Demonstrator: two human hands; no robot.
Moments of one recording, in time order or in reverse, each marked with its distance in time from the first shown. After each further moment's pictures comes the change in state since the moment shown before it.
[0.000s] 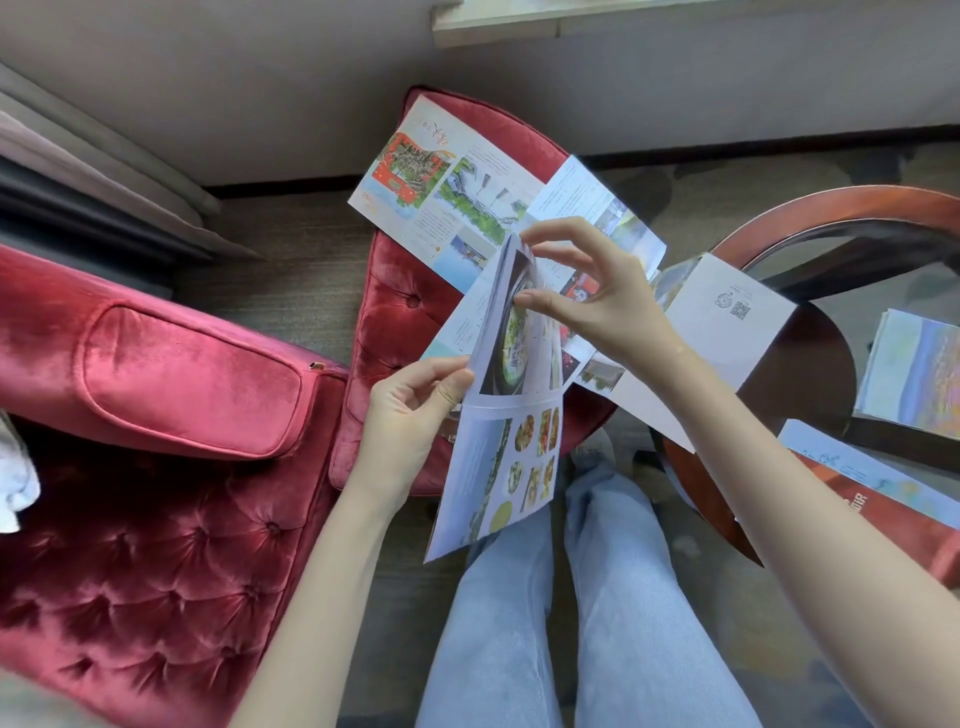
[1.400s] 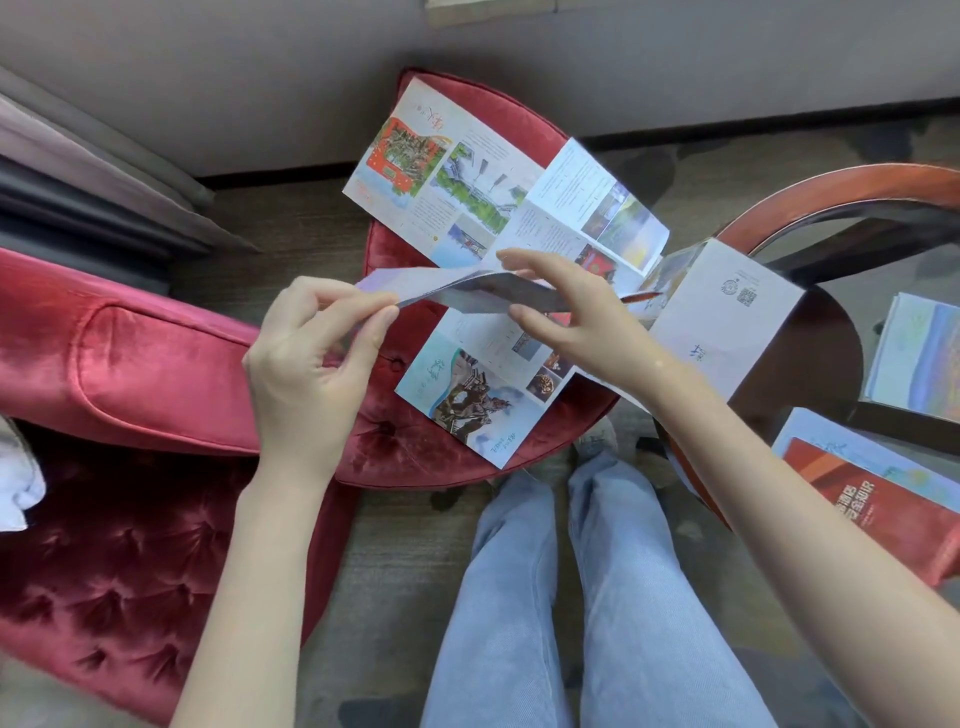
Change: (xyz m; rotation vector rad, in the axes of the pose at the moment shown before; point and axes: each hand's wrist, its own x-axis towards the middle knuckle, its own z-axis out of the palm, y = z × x) left_hand 0.012 0.048 -0.037 0.891 0.333 0.730; right_hand -0.009 0.016 0.015 -0.211 -0.161 0.139
